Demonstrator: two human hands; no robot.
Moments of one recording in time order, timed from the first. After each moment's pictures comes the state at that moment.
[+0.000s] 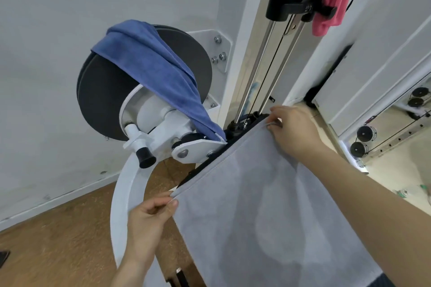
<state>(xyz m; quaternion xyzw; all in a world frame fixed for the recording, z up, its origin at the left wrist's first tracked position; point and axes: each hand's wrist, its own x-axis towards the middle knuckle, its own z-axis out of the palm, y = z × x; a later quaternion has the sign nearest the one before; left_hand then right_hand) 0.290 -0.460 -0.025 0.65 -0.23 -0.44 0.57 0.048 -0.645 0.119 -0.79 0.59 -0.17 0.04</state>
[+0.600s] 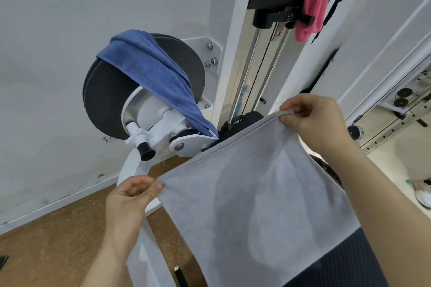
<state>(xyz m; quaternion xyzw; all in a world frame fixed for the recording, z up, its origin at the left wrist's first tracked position) 0.309 -0.442 0.032 0.62 -0.27 -0.40 0.62 0.026 -0.573 0.196 -0.68 0.61 -0.35 0.20</state>
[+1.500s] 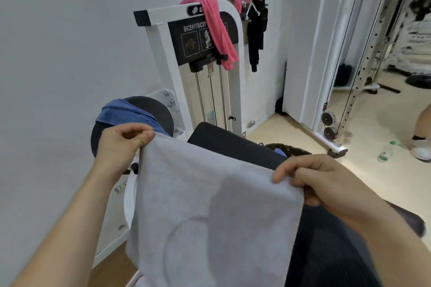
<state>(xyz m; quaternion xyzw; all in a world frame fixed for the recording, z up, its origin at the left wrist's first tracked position) 0.233 -0.380 0.247 0.59 -0.56 -0.26 0.51 -0.114 -0.268 0.243 -0.56 0.53 -0.39 0.51</state>
